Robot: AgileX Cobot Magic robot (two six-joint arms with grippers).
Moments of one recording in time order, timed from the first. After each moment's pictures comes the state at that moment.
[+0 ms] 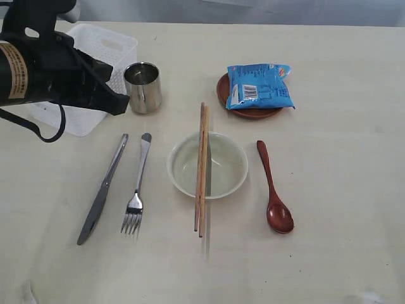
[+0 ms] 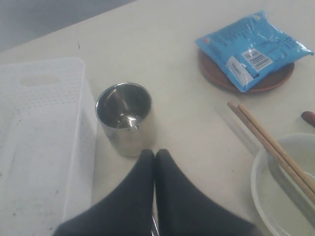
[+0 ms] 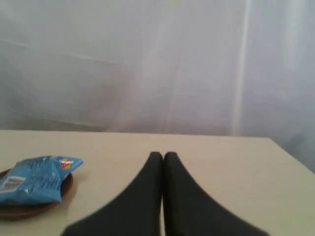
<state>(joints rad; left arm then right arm) -0.45 1.24 -0.66 0.78 0.15 -0.76 -0.10 0.03 0.00 0.06 0.06 -0.12</state>
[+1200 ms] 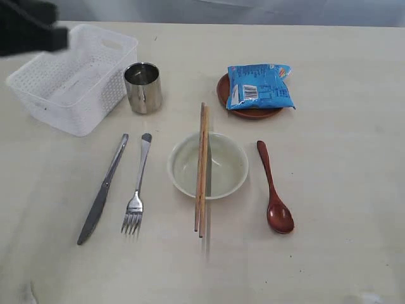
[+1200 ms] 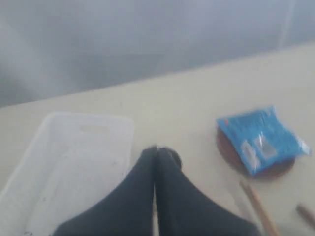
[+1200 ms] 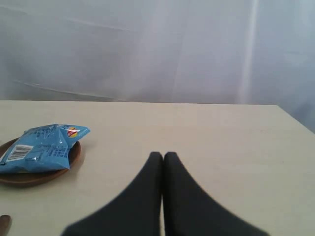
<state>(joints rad) -0.33 0.95 -0.66 0.65 0.19 -0.79 -0.10 0.03 0.00 0.07 0.18 -0.11</state>
